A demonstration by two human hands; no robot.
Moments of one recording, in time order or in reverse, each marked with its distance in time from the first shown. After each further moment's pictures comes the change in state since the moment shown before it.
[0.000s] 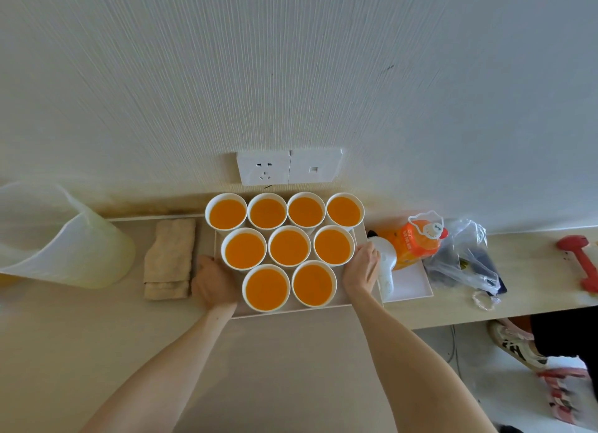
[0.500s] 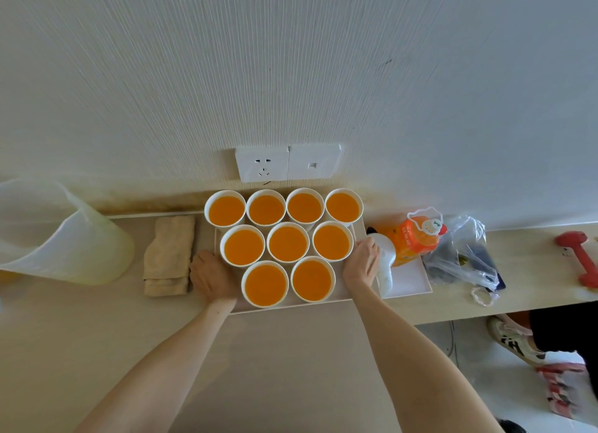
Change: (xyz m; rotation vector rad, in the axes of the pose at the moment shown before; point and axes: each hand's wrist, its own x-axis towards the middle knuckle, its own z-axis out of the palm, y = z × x) left_hand 0.011 -0.008 0.015 0.076 0.009 0.089; right_hand 0.002 -0.003 -0.004 -0.018 -0.008 0.026
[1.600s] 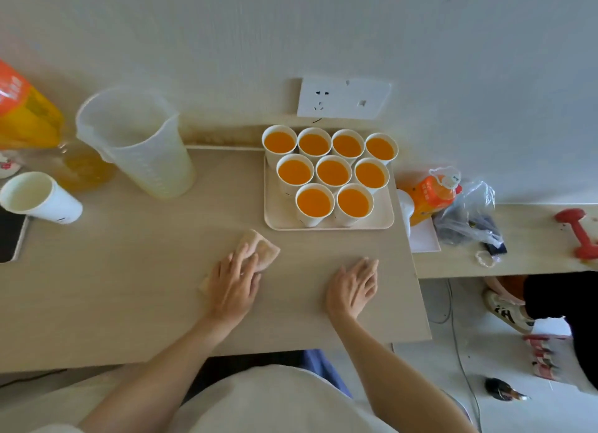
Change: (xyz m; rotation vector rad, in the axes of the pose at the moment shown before) left_hand -0.103 -0.185 -0.052 0.171 0.063 0.903; right_hand -0.227 0.059 0.033 -0.256 -0.056 0.062
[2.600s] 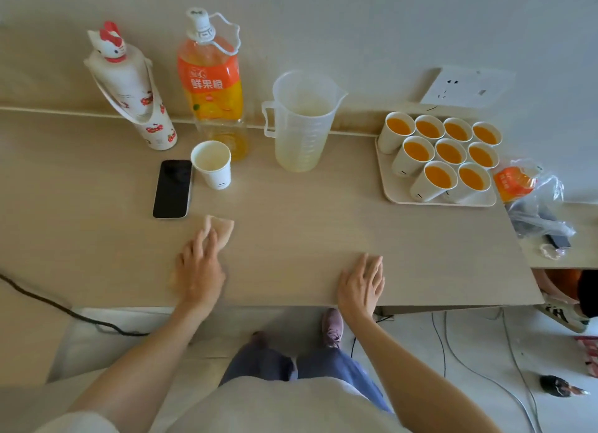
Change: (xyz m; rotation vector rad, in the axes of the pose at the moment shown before) left_hand -0.134 -0.280 -0.115 0.044 -0.088 -0.398; right_hand -0.232 -0.113 0.097 -0.086 -0.103 -0.208
